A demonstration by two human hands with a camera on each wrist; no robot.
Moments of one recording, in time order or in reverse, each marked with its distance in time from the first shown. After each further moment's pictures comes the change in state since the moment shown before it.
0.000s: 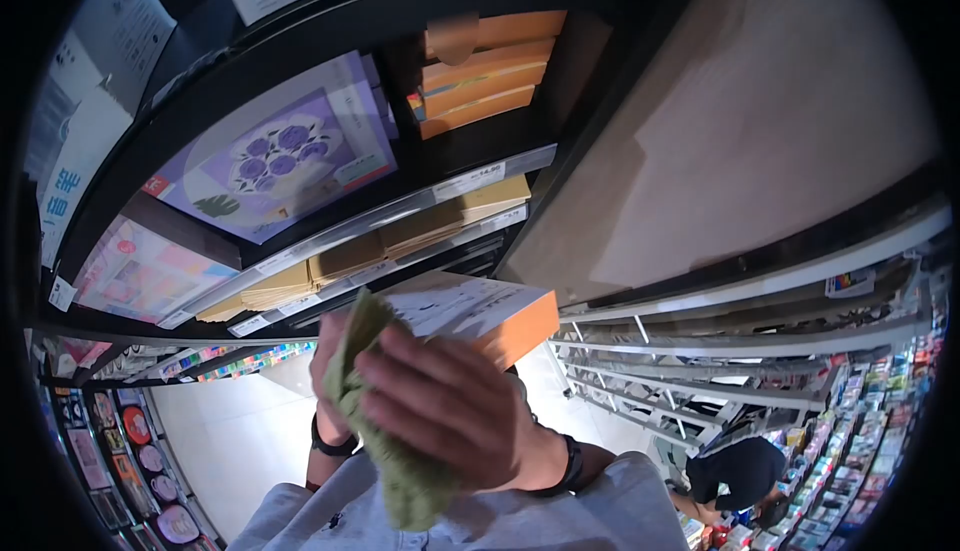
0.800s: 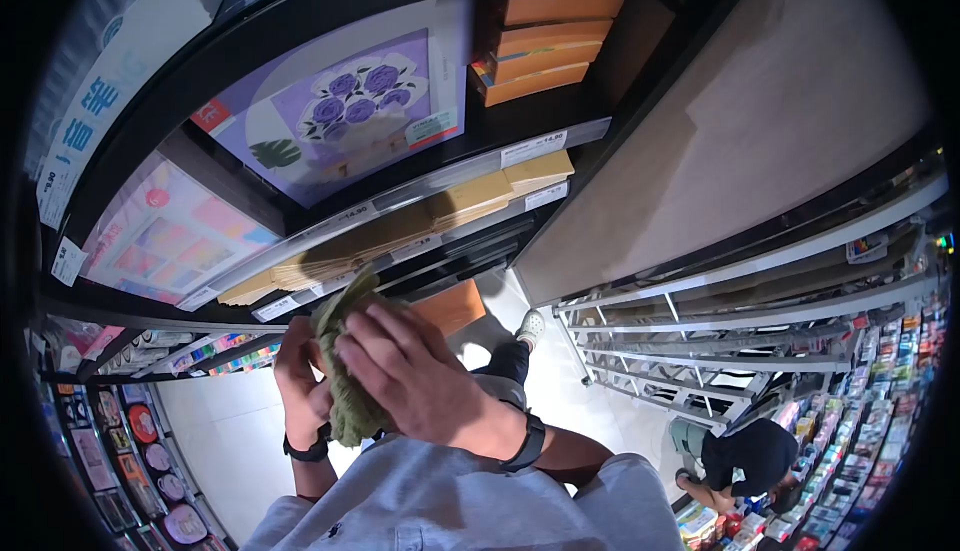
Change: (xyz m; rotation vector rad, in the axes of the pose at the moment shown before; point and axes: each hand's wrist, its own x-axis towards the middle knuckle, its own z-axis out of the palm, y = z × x) left_hand -0.070 -0.013 -0.108 0.075 0.089 -0.467; right_hand 0.004 -0.033 0.122 -0.132 -0.104 0.083
